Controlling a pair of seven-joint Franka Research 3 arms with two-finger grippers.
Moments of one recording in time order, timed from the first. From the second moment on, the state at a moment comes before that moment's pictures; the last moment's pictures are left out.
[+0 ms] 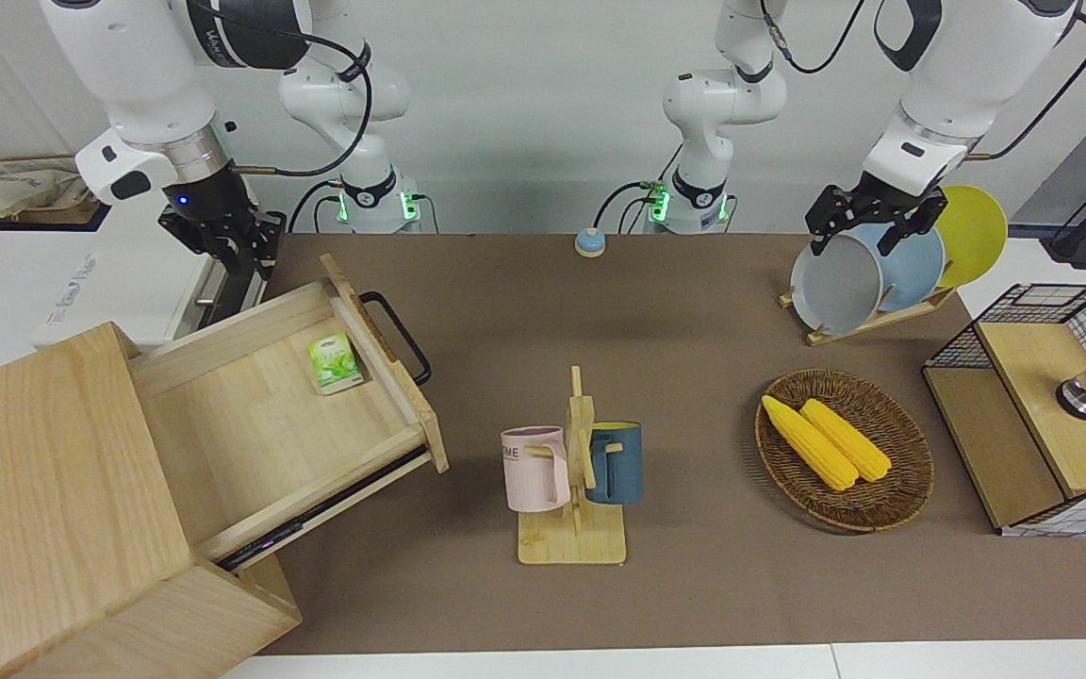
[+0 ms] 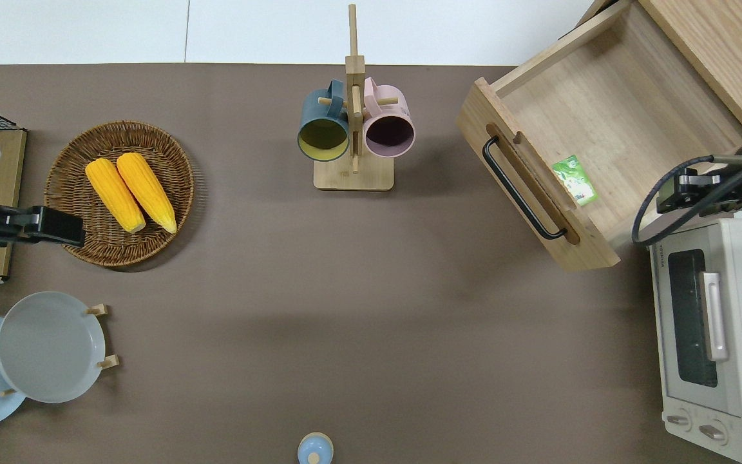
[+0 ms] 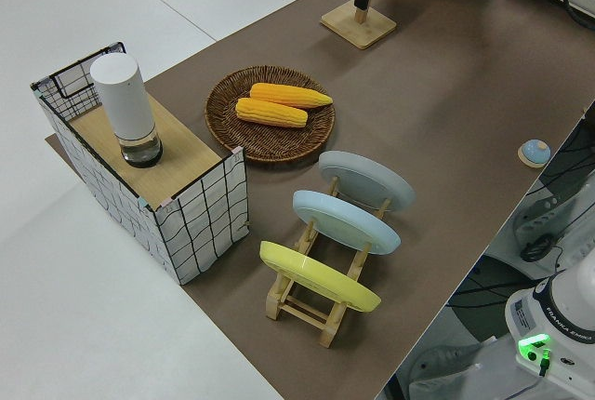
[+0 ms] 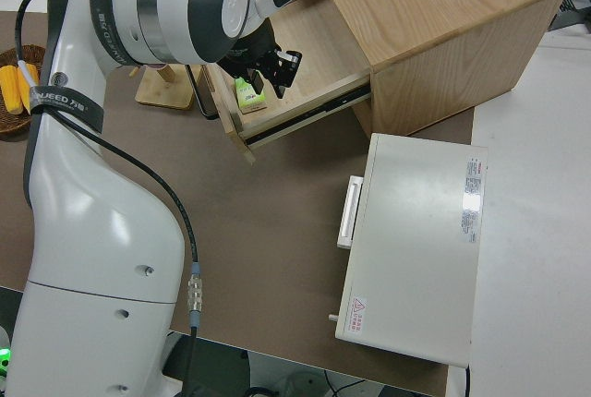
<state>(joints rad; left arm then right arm) 0.03 0.04 -0.06 -1.51 0.00 1.52 0.02 0.04 0.14 -0.03 -1.39 -0.02 1.50 0.13</state>
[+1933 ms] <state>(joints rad) 0.03 0.04 -0.06 -1.51 0.00 1.52 0.02 0.05 0.11 0.22 -1.38 -0.01 1.47 0.75</state>
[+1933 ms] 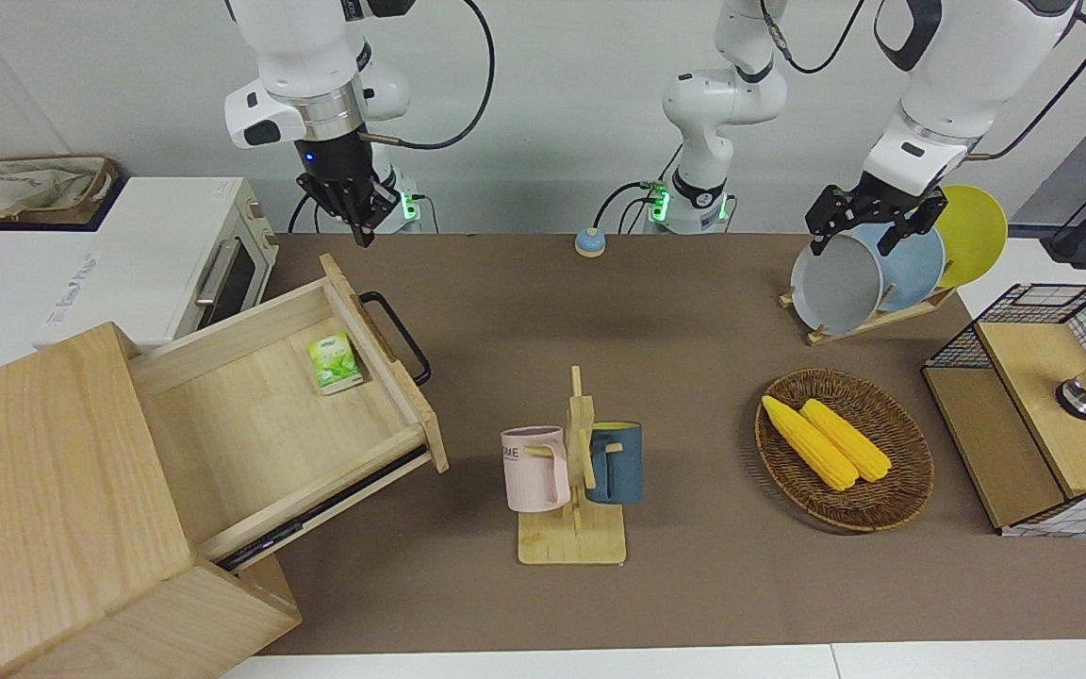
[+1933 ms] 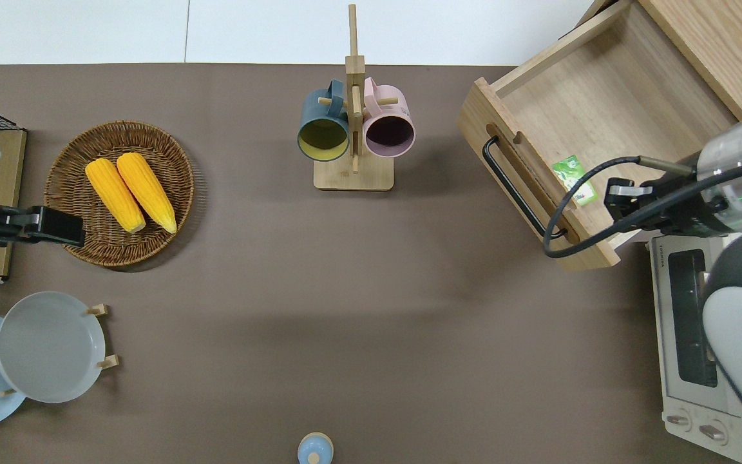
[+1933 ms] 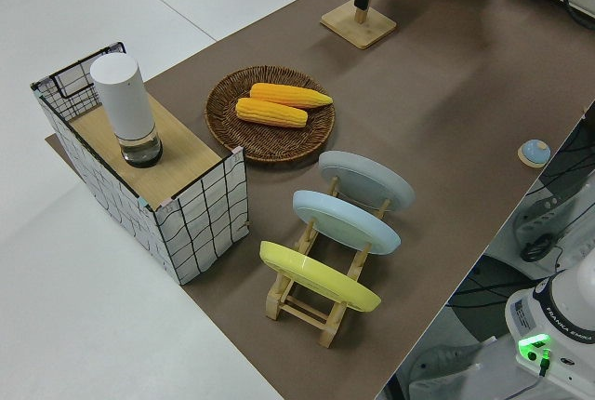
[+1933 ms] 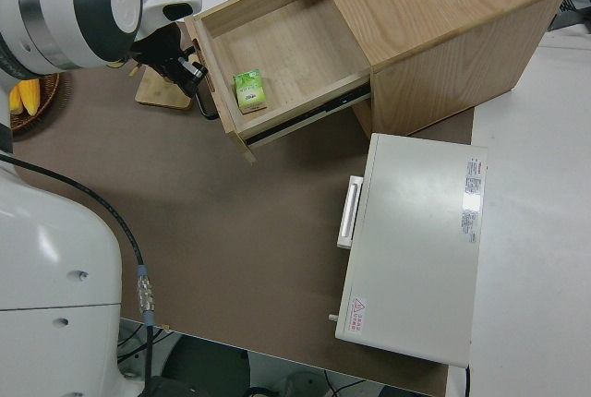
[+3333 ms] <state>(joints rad) 0.03 0.04 -0.06 -1.51 0.00 1.52 0.02 0.11 0.36 0.28 -1.43 -0.08 1.67 1.26</state>
